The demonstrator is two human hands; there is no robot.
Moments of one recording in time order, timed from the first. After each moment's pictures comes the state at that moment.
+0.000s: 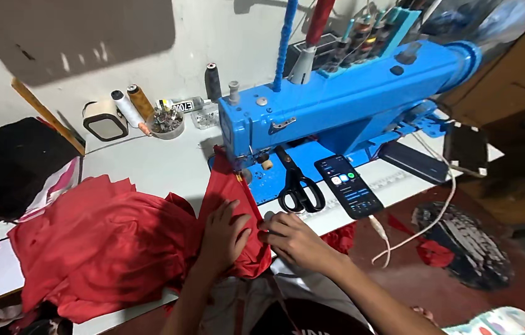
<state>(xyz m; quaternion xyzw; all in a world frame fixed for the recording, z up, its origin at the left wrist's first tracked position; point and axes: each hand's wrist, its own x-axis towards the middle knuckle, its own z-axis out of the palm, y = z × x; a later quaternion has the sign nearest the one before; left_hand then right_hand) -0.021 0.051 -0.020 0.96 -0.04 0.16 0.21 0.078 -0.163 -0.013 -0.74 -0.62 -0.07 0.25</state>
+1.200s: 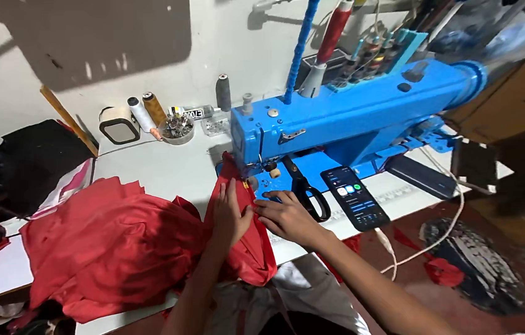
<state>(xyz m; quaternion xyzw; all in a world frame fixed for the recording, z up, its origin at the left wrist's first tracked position) 0.039 0.054 -0.004 0.93 0.16 0.10 0.33 0.131 -0.123 -0.014 -0.78 -0.58 -0.06 0.23</state>
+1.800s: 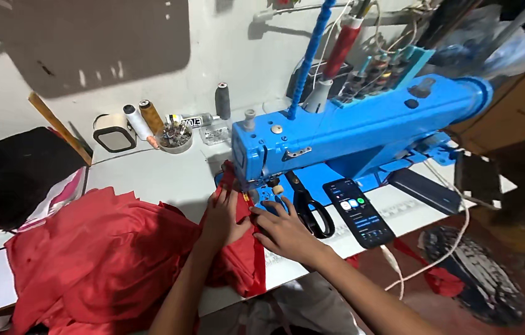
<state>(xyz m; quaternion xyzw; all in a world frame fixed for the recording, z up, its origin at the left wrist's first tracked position) 0.059 0.088 0.005 0.97 0.08 0.00 0.22 0.123 -0.108 0.002 -0.82 -0.54 0.02 0.21</state>
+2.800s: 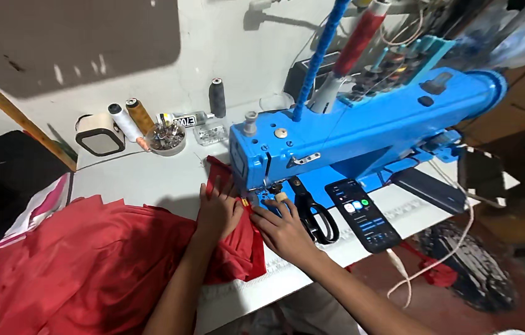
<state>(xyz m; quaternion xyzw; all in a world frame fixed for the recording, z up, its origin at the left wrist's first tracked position) 0.086 0.107 -0.010 0.99 0.05 0.06 0.15 0.129 -0.097 -0.030 -0.82 -0.50 -0.17 0.21</state>
